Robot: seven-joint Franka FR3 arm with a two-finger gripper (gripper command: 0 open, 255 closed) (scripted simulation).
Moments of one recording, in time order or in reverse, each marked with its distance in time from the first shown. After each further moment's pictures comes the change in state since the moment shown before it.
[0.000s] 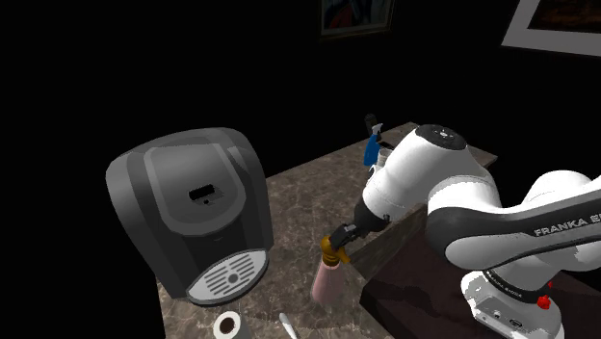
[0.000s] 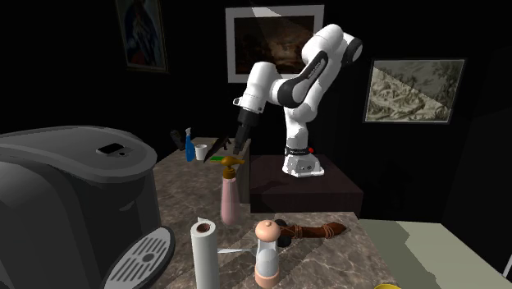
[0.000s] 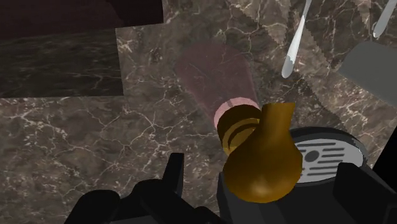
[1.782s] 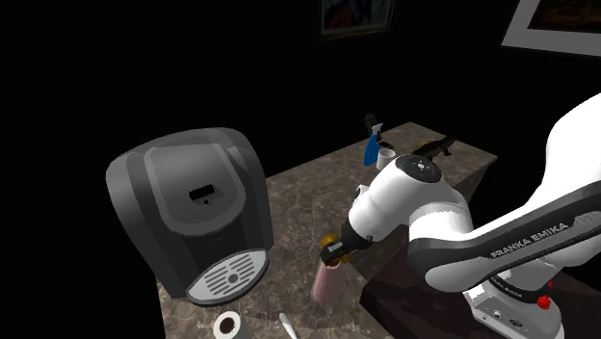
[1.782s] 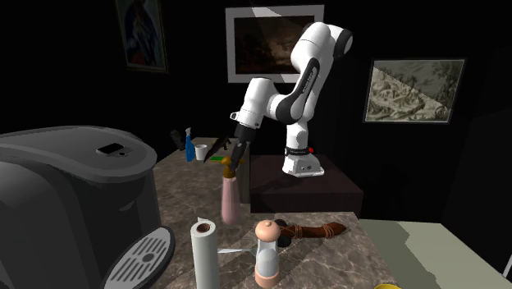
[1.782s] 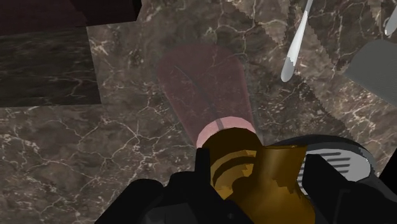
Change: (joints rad) arm -0.165 0.227 0.201 0.021 -0.059 0.243 0.085
